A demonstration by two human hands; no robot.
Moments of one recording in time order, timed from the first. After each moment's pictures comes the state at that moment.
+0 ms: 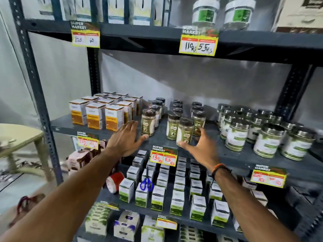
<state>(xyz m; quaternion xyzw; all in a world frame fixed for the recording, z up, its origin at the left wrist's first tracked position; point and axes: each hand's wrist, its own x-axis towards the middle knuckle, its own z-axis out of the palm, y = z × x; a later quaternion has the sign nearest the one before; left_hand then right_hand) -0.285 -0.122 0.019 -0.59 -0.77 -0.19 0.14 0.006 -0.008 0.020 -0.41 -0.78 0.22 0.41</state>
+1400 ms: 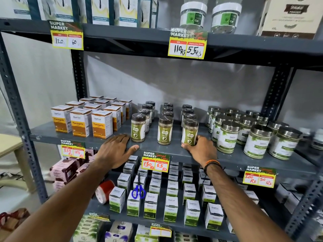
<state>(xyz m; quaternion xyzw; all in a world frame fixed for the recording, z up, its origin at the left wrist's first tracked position) -0.296 -0.109 -0.003 -0.62 -0.76 -0.14 0.15 0.013 0.028 0.023 -0.56 -0.75 0.09 0.33</state>
